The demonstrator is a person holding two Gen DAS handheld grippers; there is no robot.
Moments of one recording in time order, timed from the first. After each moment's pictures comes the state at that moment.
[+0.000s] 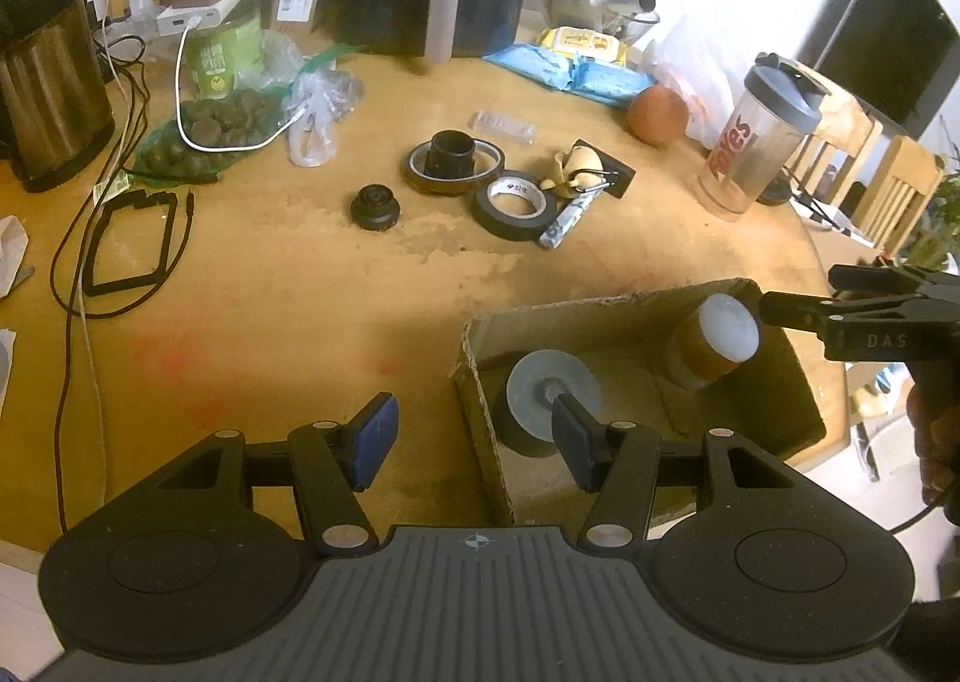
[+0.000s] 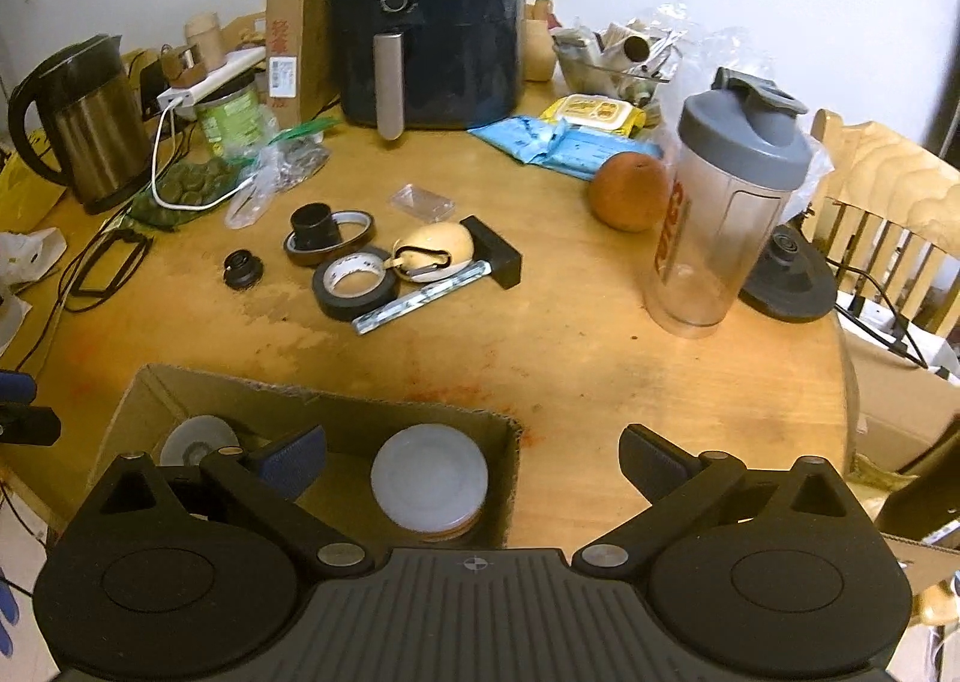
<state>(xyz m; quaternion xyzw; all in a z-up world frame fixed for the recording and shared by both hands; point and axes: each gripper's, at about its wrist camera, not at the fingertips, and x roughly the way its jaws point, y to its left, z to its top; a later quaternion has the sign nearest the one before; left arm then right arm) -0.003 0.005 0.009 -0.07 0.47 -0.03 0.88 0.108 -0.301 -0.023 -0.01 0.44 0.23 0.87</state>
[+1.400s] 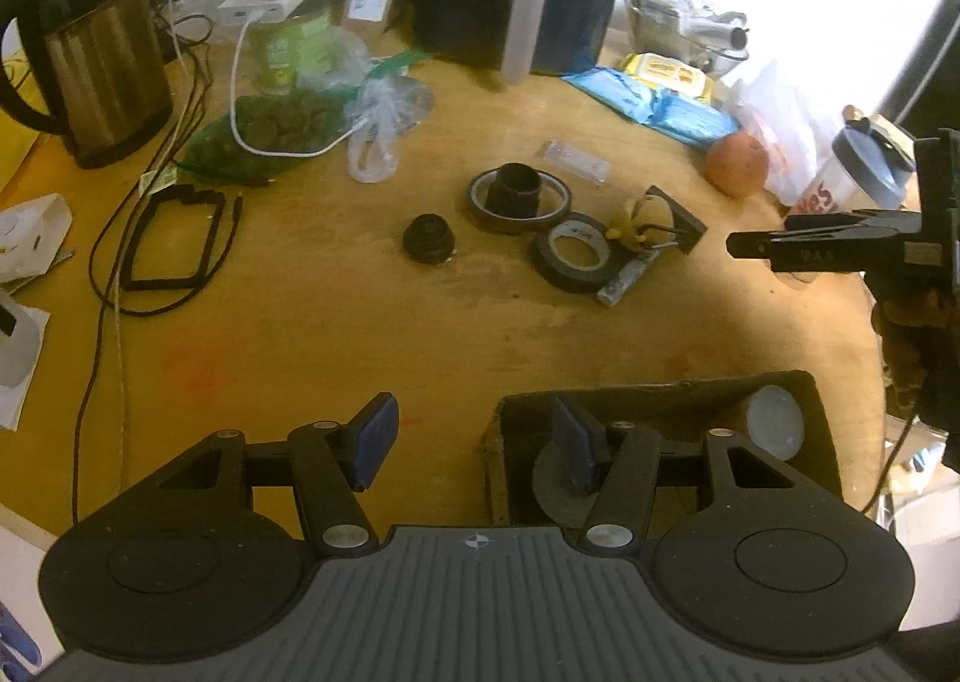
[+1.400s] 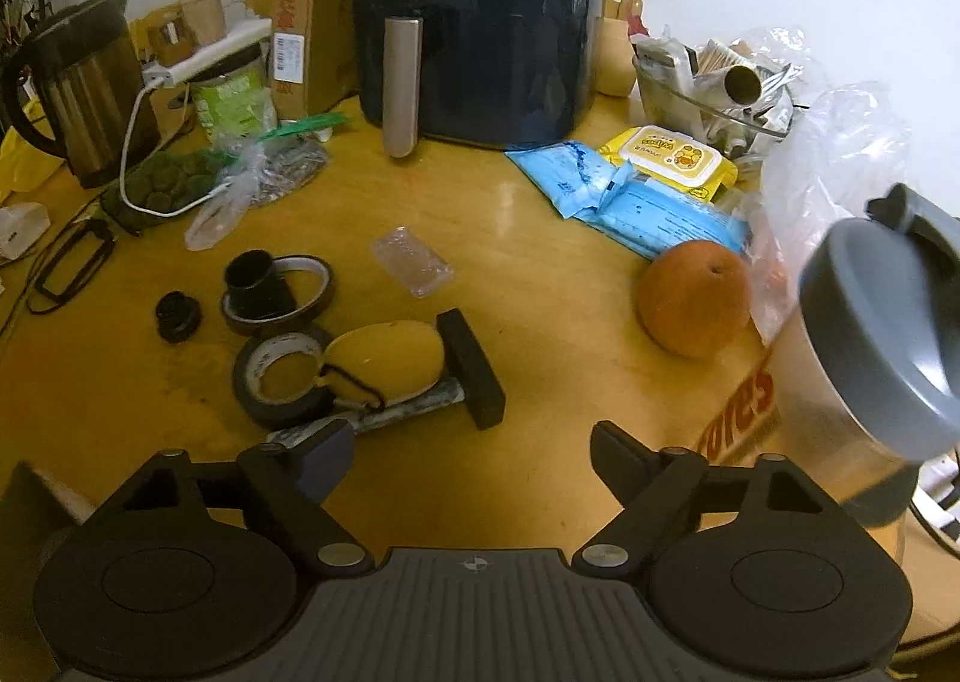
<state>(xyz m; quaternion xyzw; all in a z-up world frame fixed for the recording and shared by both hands) 0.034 0.007 0.017 -0.10 0.48 0.06 0.87 0.260 -0.263 -0.062 -0.07 0.43 0.32 0.84</state>
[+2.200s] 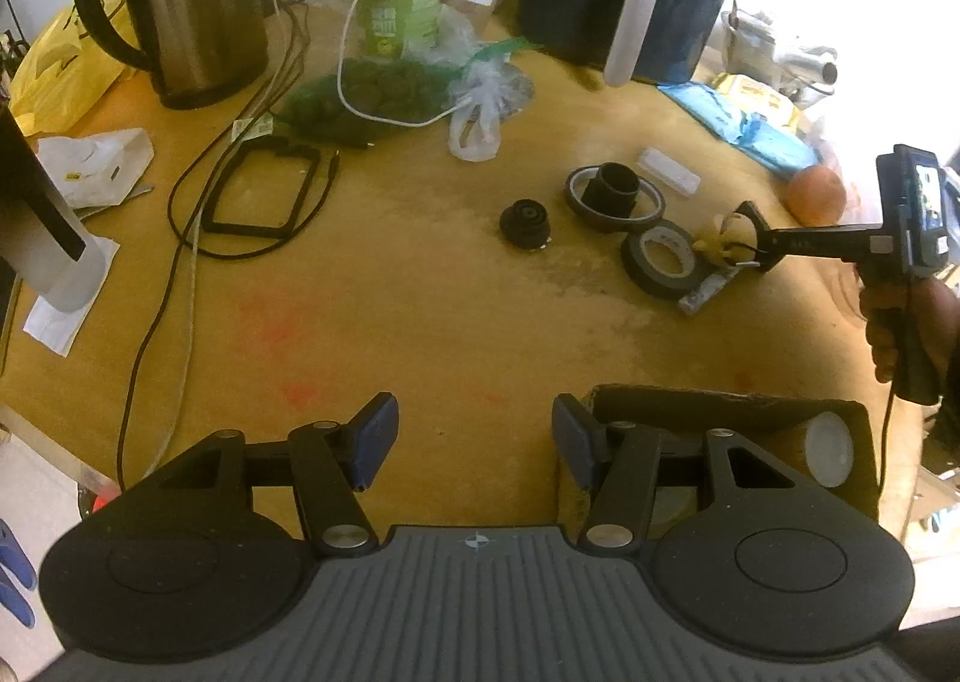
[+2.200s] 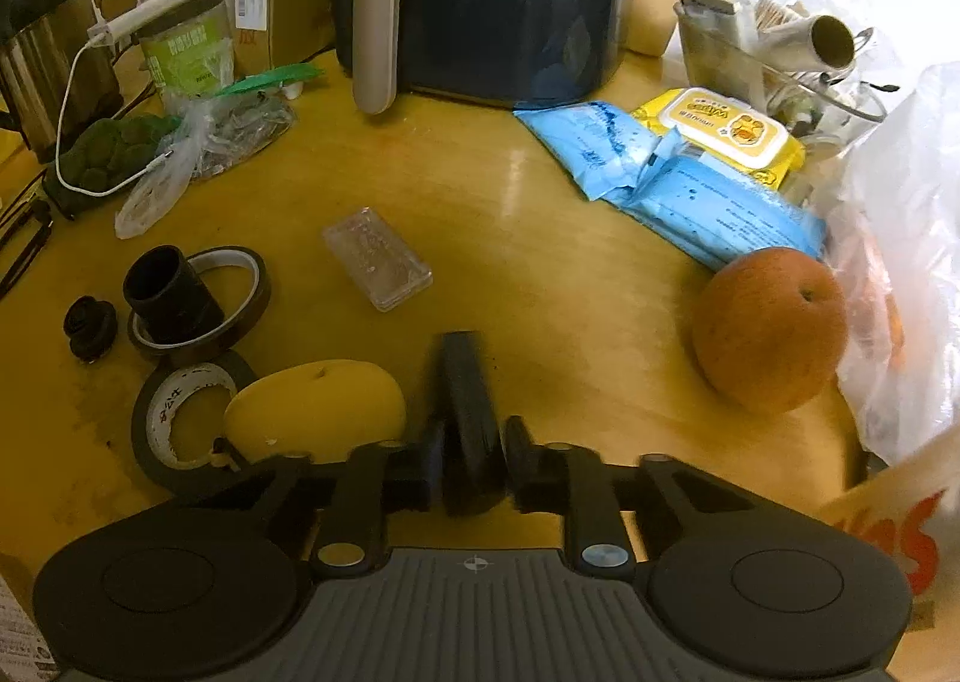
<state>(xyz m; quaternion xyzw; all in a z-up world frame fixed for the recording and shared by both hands) 0.019 0.033 0.016 -0.14 0.49 0.14 0.85 0.323 -0.217 -0.119 -0.09 0.46 0.33 0.82</state>
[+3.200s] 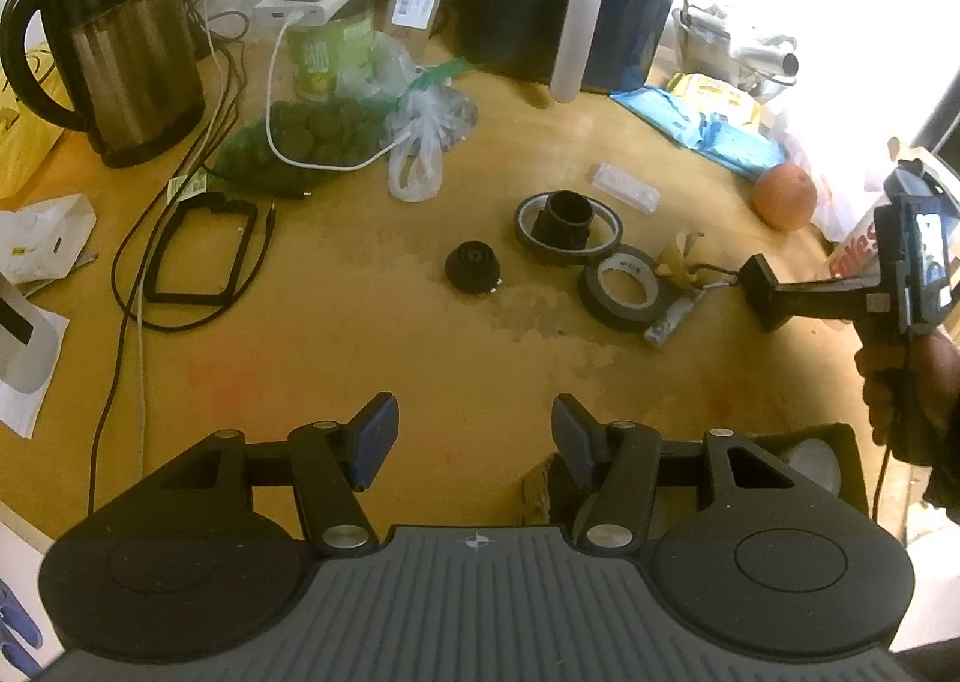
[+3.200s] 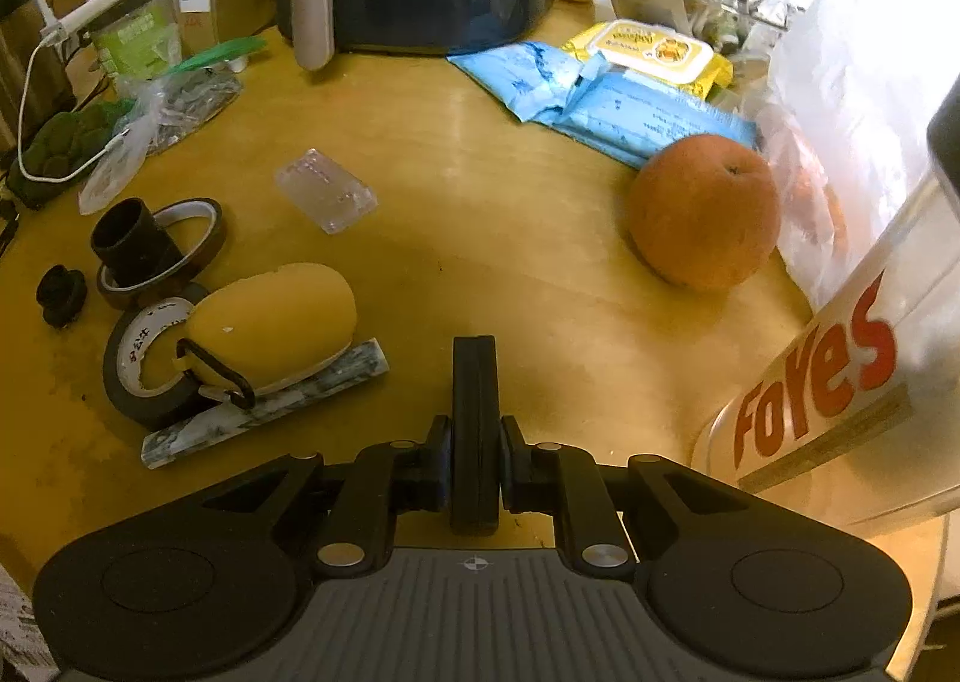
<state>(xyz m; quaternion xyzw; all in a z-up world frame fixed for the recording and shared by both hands) 0.055 0.024 0.015 -0.11 0.48 0.10 0.86 0.304 -0.246 -0.131 -0.07 0.50 0.28 0.82</state>
